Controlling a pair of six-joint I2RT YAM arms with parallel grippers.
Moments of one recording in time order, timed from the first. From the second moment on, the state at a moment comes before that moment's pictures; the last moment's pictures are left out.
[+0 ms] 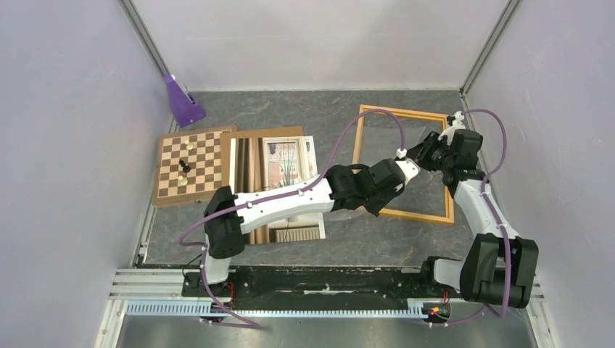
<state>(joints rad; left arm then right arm) -1.24 1.92 1.80 -0.72 -0.20 -0.19 -0.15 1.23 0.77 -0.09 -0.45 0.46</state>
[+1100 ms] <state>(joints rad) -1.23 1.94 1.89 -0.72 -0.15 -0.16 -0.37 1.60 1.10 -0.25 -0.57 0.05</state>
